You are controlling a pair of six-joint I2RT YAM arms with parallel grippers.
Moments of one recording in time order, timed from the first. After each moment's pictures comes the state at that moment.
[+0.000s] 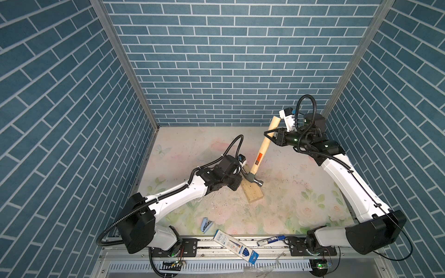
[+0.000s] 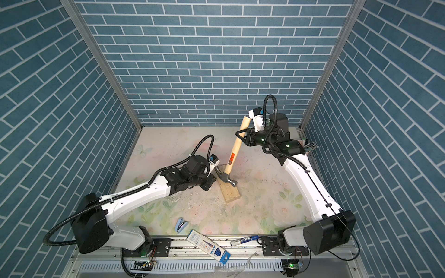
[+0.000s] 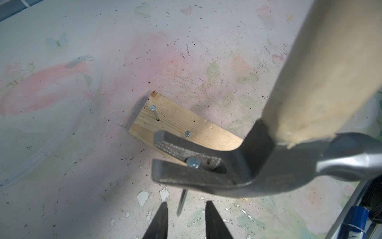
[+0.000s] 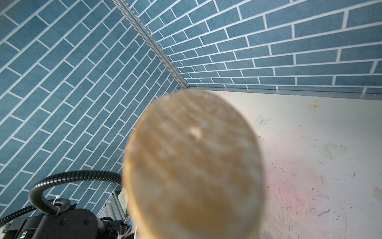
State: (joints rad) left arm -0.84 1.42 1.03 -0.45 -0.02 -0.13; right arm 0.35 1.36 1.43 -0.48 -0.62 0.36
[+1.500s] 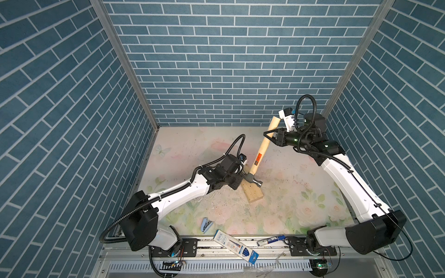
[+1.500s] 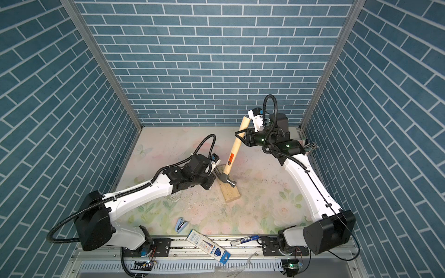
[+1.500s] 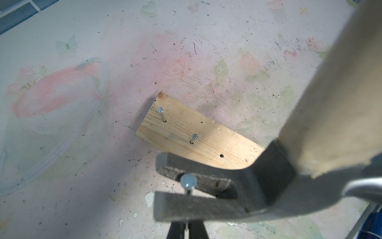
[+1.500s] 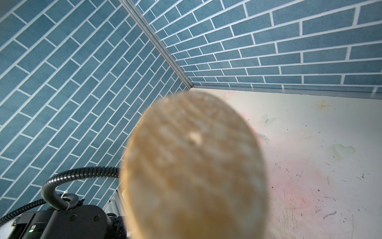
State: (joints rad) left arm -0.85 1.45 1.06 -0.47 -0.06 -0.12; right arm 0.35 1.36 1.43 -0.48 -0.65 0.36
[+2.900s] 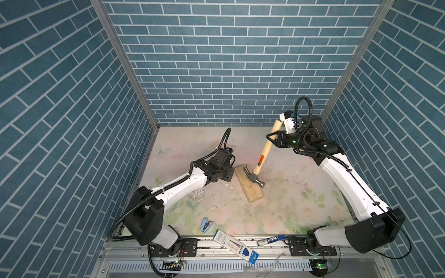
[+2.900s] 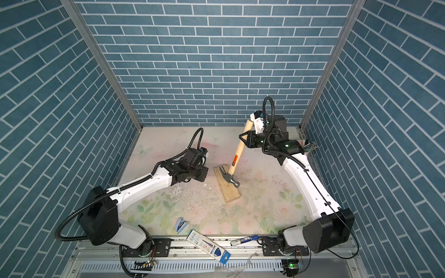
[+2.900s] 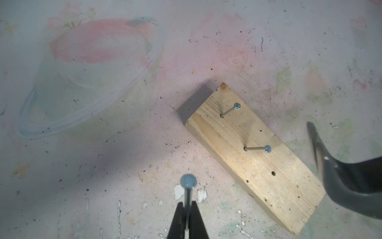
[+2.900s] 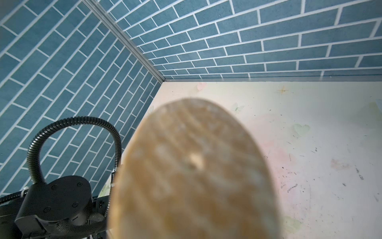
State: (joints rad) left arm -0.69 1.52 1.08 -0.52 -0.07 -0.28; right arm 0.37 1.37 1.43 -0.58 -0.47 0.31
